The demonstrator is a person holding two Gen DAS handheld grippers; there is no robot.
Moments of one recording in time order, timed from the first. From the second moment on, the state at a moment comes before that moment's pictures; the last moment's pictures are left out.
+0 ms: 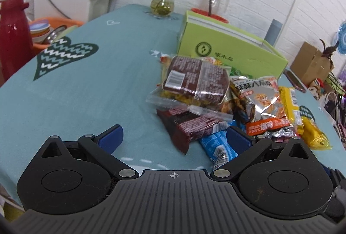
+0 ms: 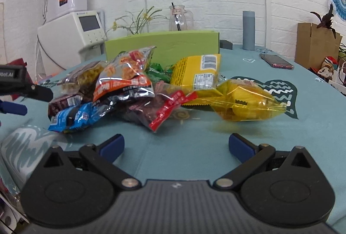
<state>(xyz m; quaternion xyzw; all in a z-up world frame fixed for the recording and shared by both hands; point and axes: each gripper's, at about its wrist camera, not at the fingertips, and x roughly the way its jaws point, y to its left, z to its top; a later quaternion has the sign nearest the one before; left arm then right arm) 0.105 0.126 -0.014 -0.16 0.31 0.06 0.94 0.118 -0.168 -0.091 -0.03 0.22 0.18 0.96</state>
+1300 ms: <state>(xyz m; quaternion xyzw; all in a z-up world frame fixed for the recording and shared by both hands) 0.218 0.224 0.030 -0.16 0.31 -0.13 0.93 0.205 0.029 -0.004 -0.09 0.22 0.40 0.89</state>
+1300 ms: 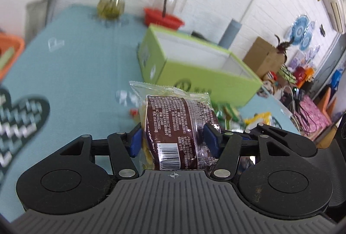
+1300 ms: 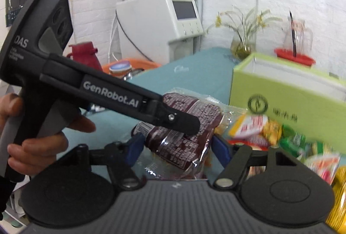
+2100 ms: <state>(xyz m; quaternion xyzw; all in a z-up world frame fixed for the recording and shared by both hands) 0.458 0.178 0.042 -0.12 0.34 -0.12 0.92 0.453 0.009 0.015 -0.10 0.32 0.34 0.88</state>
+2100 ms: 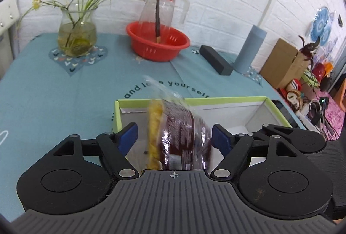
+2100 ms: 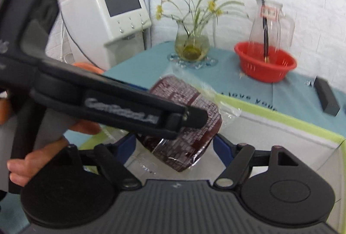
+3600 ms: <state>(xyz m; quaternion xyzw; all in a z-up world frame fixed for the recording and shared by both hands) 0.218 0.099 0.013 -0.23 0.38 -0.17 0.88 0.191 -0.088 -0.020 -0.05 0.22 0.33 0.91</state>
